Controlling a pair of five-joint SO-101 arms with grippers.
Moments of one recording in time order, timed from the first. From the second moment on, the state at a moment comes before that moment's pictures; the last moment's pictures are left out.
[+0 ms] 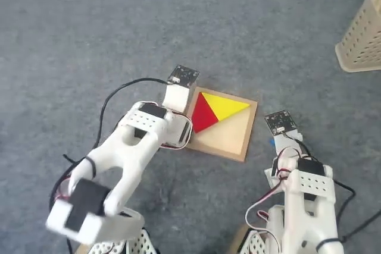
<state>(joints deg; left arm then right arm) 14.9 -5.6 45.3 49.5 3.6 8.1 -47.0 79.0 55.6 28.9</state>
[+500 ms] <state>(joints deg) 7.3 -37.9 55.8 52.4 5.3 -6.4 -44.2 54.2 65.8 16.2</state>
